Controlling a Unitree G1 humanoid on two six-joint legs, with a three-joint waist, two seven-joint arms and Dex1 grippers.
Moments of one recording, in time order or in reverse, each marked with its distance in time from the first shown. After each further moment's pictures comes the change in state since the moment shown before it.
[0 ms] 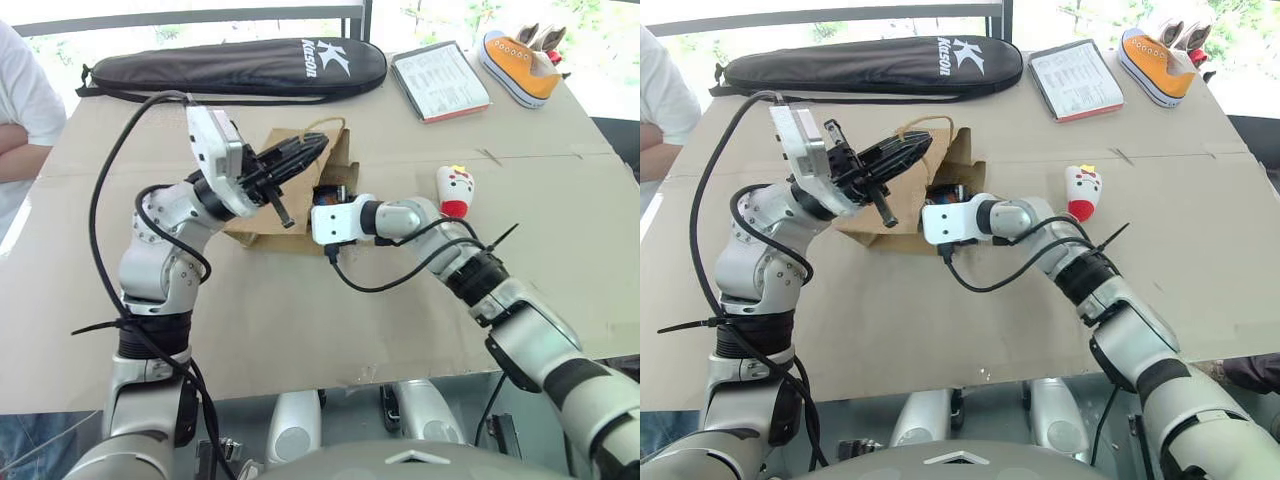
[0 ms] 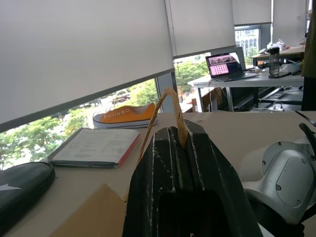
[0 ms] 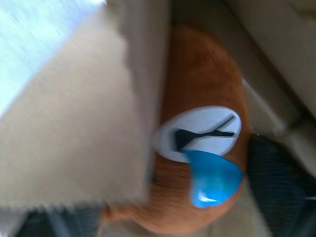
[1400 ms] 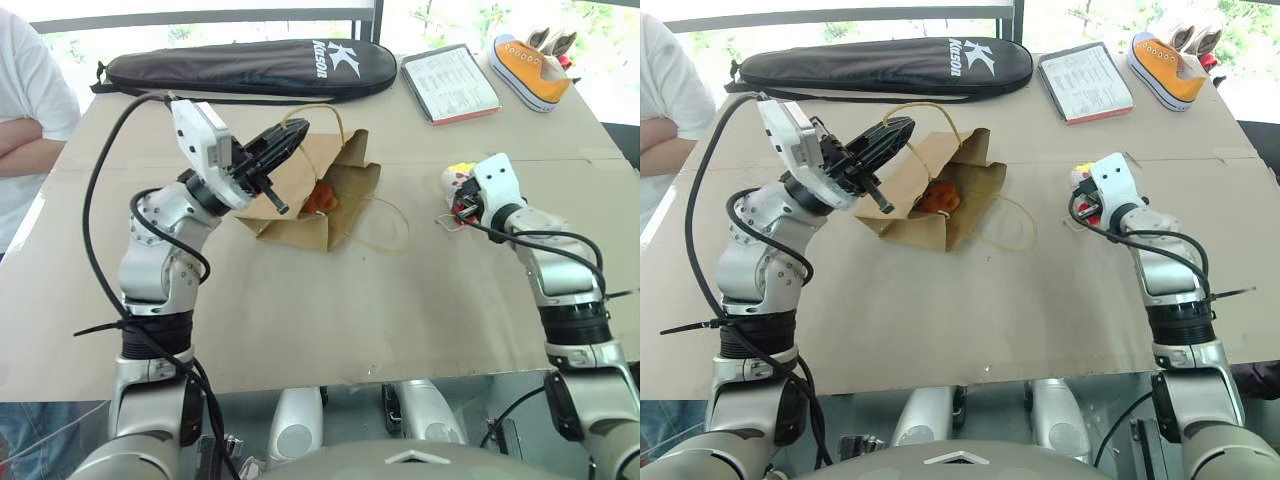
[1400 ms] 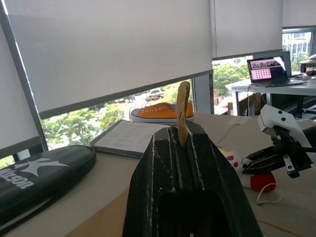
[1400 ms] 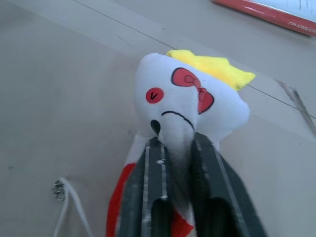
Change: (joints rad) left arm 0.004 -0.043 0.041 0.026 0.007 0.028 0.111; right arm 0.416 -0.258 -0.572 -0.644 0.356 1.001 -0.211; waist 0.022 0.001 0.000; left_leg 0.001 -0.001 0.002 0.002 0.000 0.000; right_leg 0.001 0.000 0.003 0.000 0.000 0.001
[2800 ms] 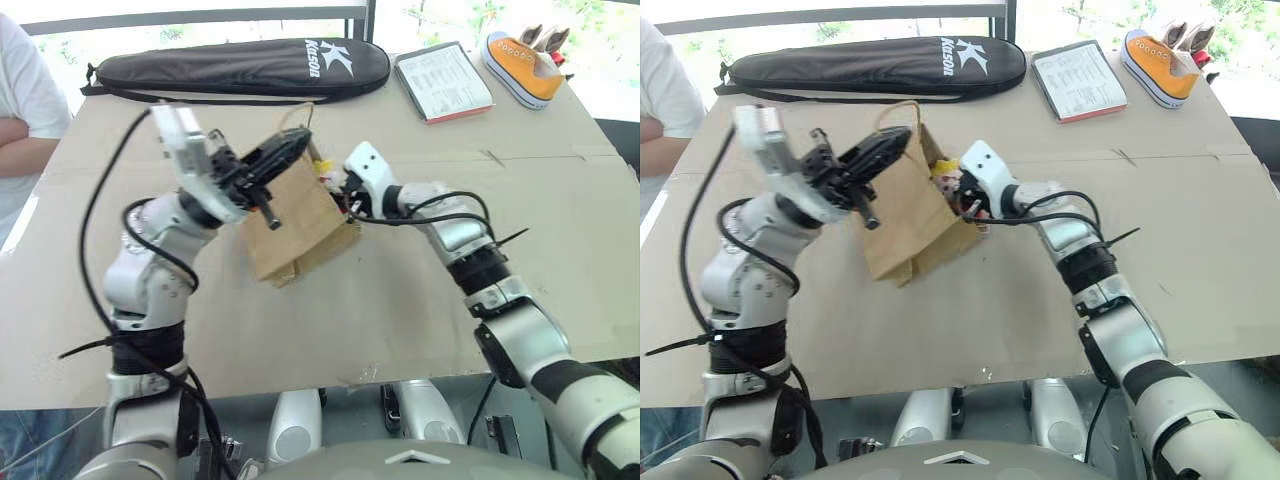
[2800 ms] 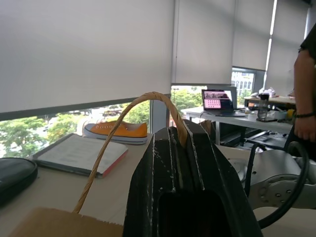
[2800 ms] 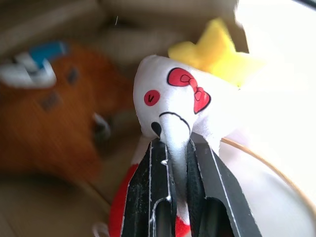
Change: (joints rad) left arm 0.061 0.065 0.097 -0.102 -0.291 0.166 -0.145; right arm -0.374 0.280 0.272 0.505 0.058 -0.285 0.296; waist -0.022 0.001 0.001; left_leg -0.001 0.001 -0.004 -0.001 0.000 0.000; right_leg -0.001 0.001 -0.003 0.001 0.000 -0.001
